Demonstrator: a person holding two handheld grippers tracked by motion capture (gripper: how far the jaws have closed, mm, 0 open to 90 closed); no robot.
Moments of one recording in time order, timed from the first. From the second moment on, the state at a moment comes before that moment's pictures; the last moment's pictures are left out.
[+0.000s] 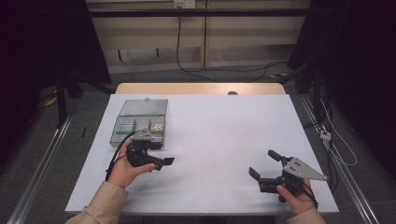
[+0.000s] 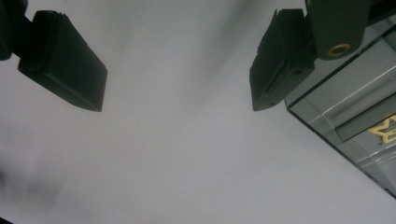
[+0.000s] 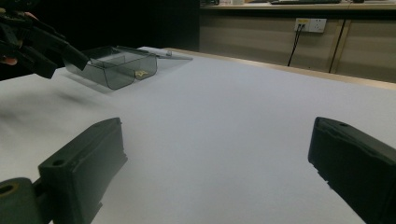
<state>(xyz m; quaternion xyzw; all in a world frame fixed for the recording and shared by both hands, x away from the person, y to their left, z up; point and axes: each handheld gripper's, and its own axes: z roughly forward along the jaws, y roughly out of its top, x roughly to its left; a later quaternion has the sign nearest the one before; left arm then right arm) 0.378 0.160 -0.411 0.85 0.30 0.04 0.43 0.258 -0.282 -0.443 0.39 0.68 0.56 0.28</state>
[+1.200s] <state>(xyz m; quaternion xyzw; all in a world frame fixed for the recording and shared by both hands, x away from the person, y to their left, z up) 0.357 0.212 -0.429 0.84 0.31 0.06 0.45 0.258 -0.280 -0.443 0.38 0.68 0.56 0.28</state>
